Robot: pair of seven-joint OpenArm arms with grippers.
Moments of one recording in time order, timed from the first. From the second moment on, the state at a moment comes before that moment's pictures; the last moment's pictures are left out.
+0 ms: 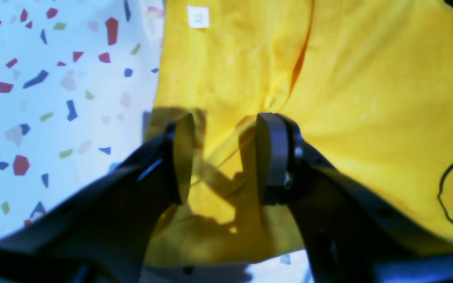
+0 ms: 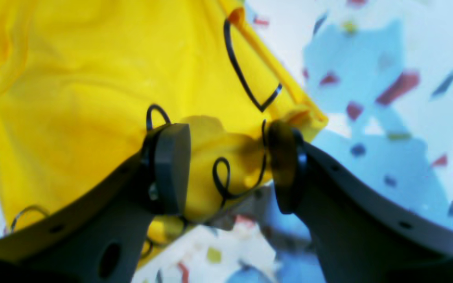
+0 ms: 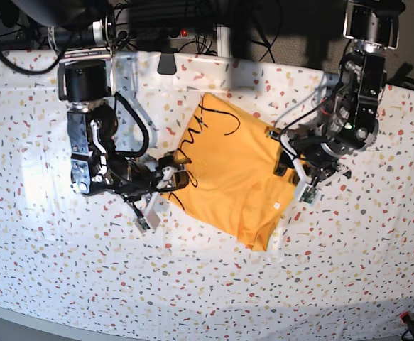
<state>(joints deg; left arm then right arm) -2.5 -11.0 7.9 85.9 -11.6 -20.9 36.7 17.6 8.4 -1.5 67.1 23.3 34.1 -57.3</state>
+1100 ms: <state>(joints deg) -2.7 -3.4 8.4 85.8 -13.0 -22.5 35.5 -5.7 8.6 -1.6 92.5 41.1 34.0 -72.1</state>
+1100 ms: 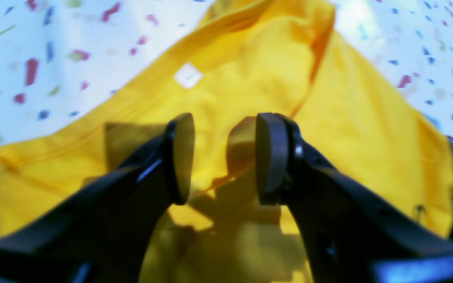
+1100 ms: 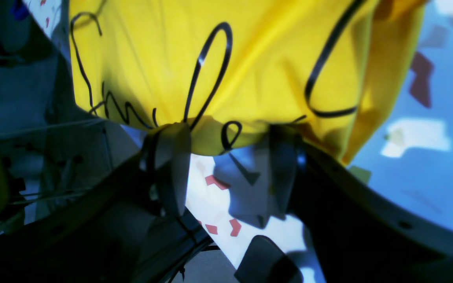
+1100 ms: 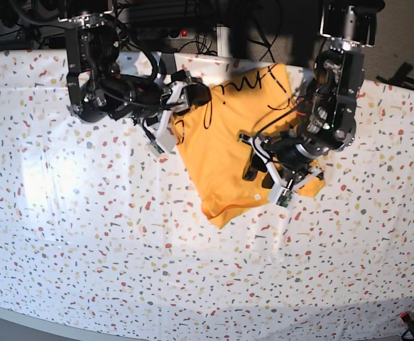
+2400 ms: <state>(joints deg) -12.2 -2.8 44.4 73.6 -8.6 -22.9 29.3 1.1 11.8 33.8 114.9 48.4 34.2 -73.2</state>
